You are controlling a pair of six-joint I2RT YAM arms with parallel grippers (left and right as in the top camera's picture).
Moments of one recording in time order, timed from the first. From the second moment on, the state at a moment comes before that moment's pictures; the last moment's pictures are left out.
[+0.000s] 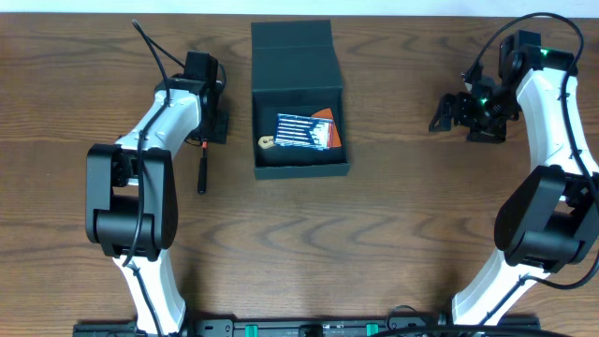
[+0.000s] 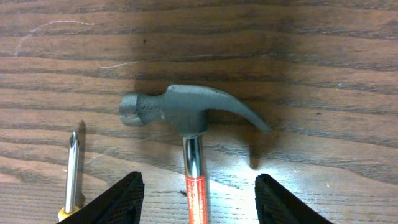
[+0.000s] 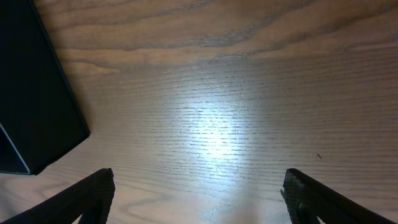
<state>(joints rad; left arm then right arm) -0.12 2.08 1.46 -0.74 -0.12 -0.02 -0.20 2.00 1.74 -1.30 -0.28 -0.03</state>
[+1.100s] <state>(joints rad) -0.08 2.08 1.43 -0.77 -0.08 0.02 -0.20 2.00 1.74 -1.30 -0.28 -0.03</state>
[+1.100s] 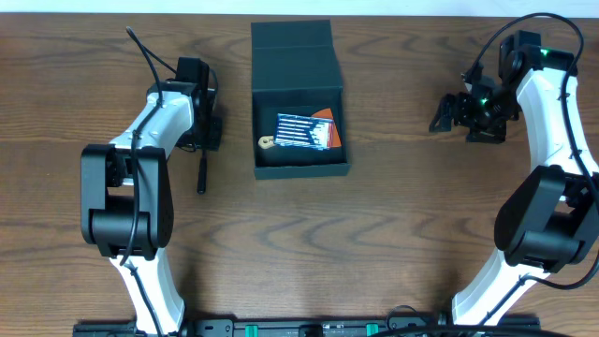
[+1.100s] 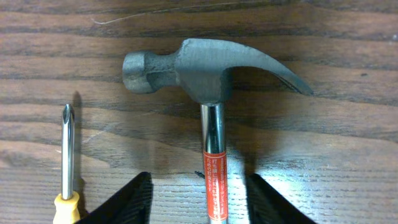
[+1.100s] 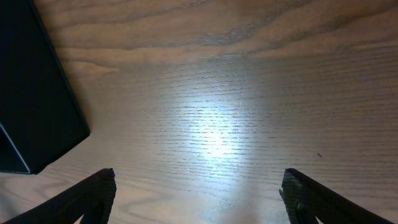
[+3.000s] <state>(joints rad) -0.19 1.48 1.45 -0.87 -0.11 0.19 -0.20 2.00 1.74 -1.31 -0.28 -0.03</state>
